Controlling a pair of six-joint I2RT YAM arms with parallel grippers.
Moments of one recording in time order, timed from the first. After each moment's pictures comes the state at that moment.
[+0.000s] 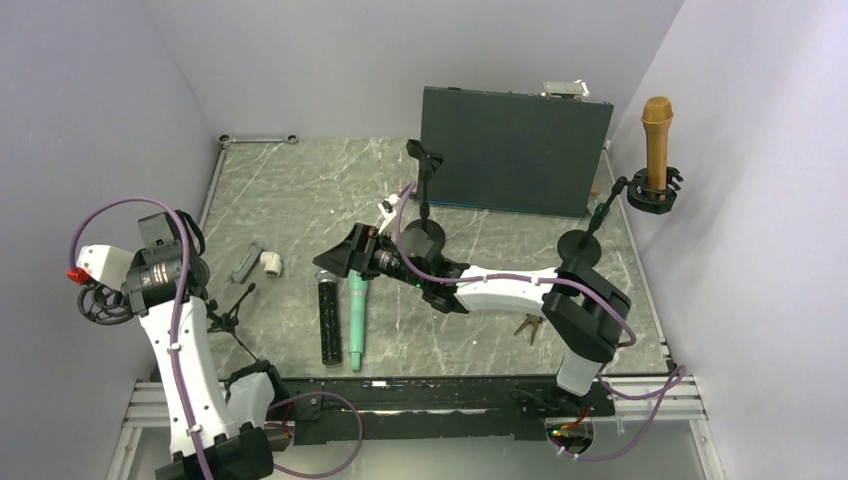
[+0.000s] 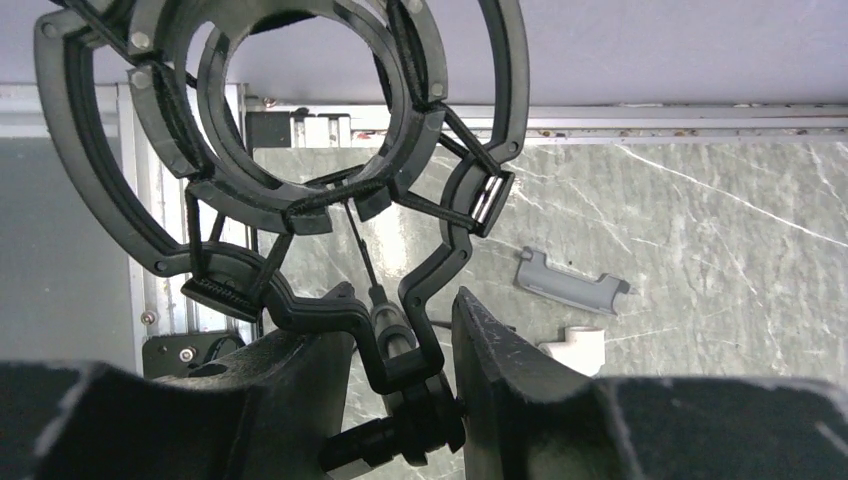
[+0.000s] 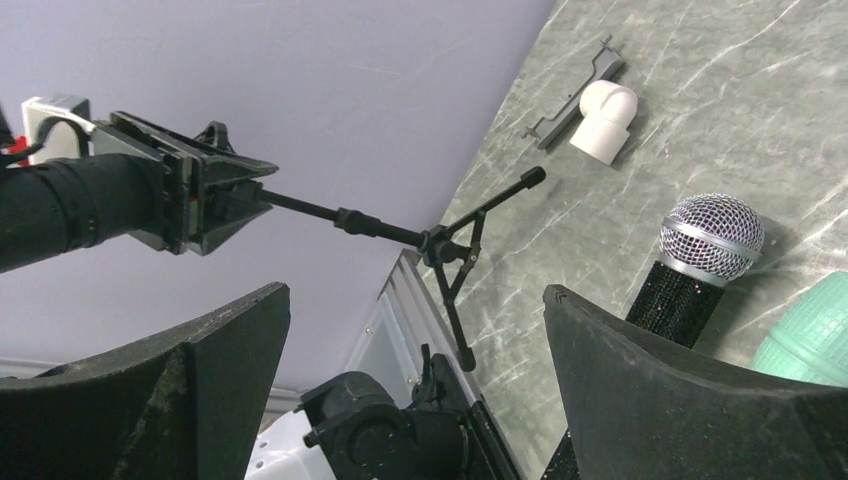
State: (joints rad) left arm 0.39 0.88 1.14 -1.22 -0.69 -1.03; right arm 1.04 1.73 1.02 0.65 -0.08 1.01
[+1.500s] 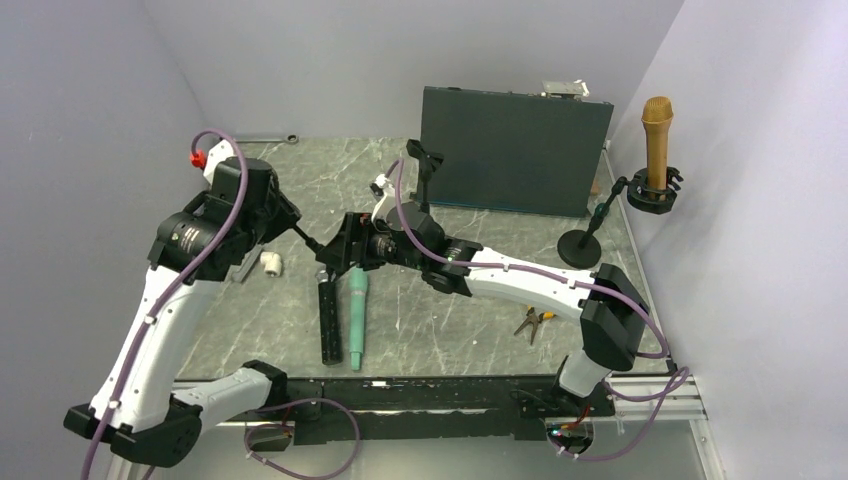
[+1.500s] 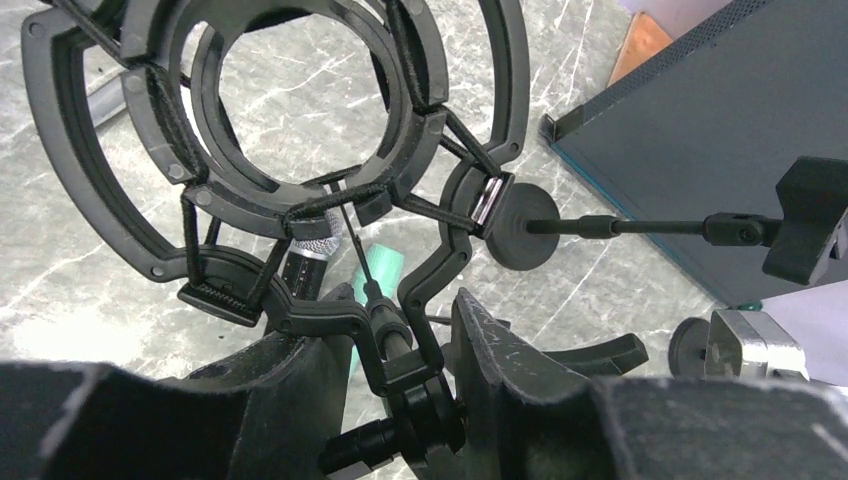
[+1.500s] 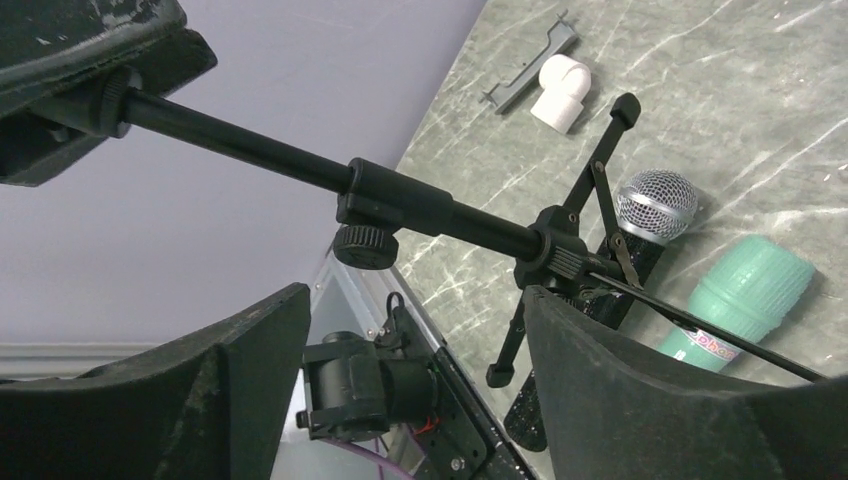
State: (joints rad) left arm -0.38 1.06 1.52 -1.13 -0.36 -0.88; right arm 1.04 1.63 1.25 0.13 -0.09 0.85
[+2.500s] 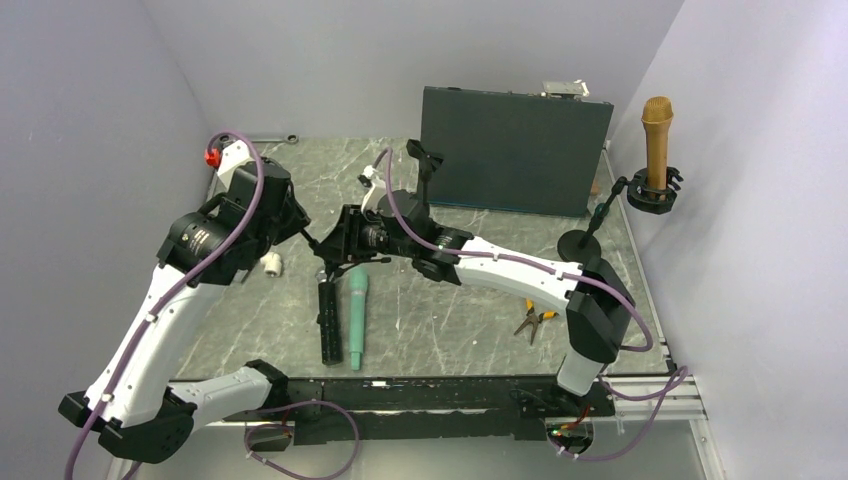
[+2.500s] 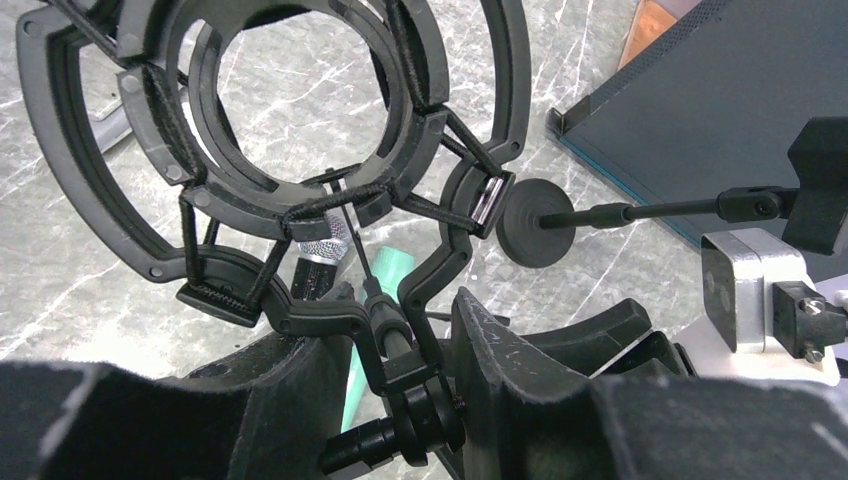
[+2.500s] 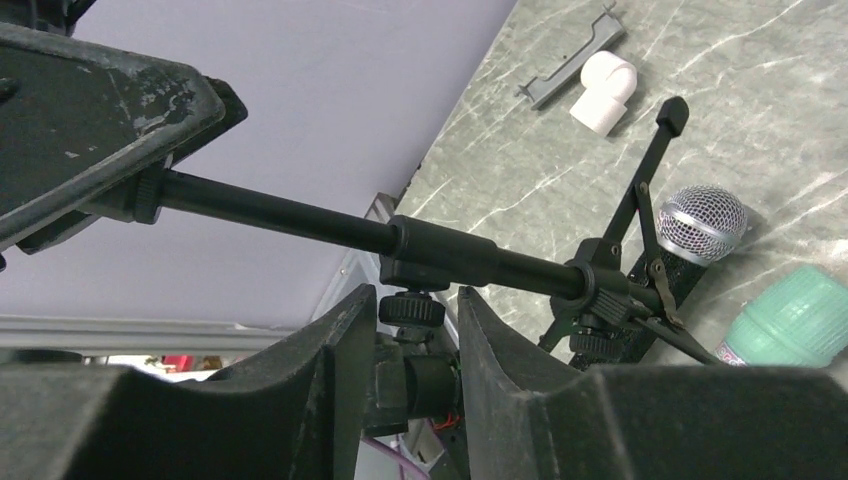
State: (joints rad) left arm -0.53 1.09 1.54 -1.15 -0.50 -0.88; right arm 1.02 1.71 1.36 0.10 -0.20 0.86
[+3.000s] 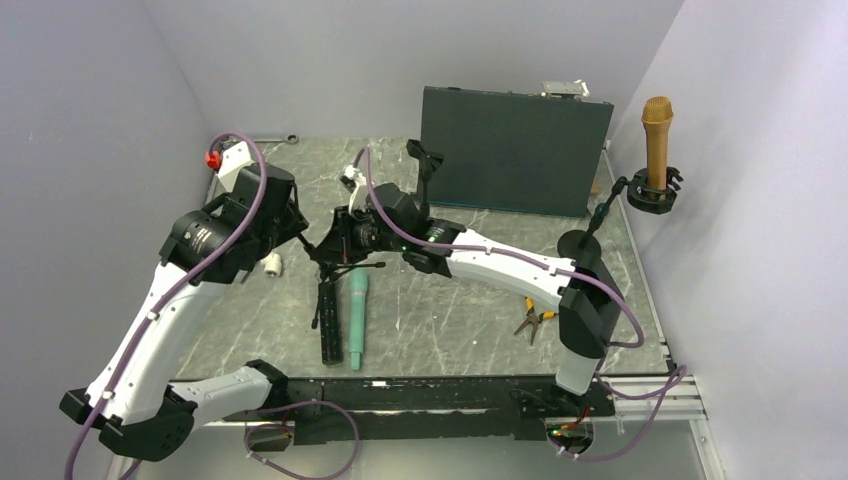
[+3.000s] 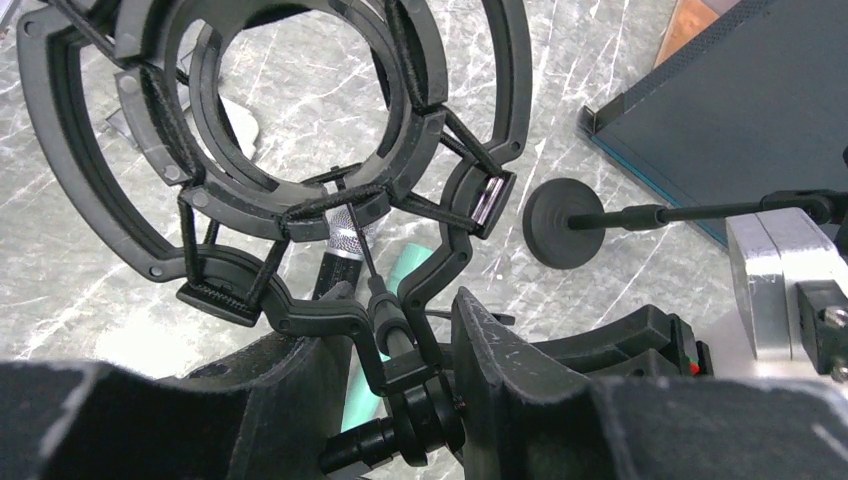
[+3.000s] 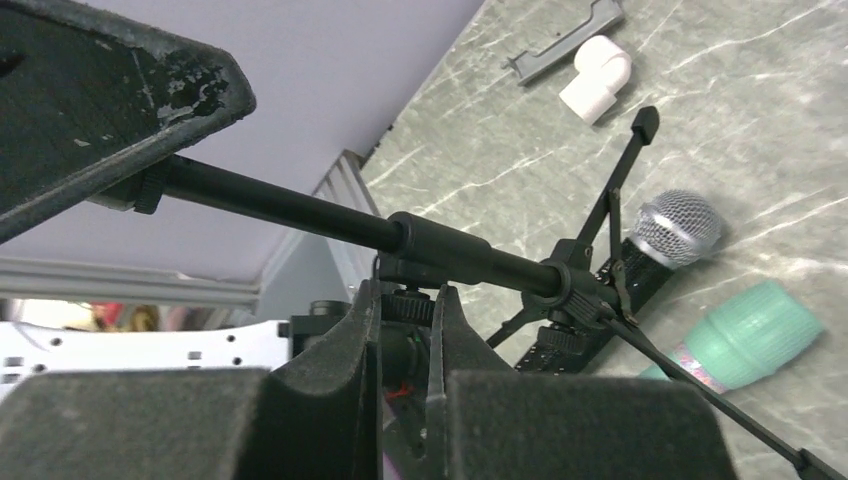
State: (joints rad) left arm -0.54 1.09 1.54 -1.19 -0.53 -0.88; right arm 1.02 1.76 1.46 -0.01 -0.26 0.73
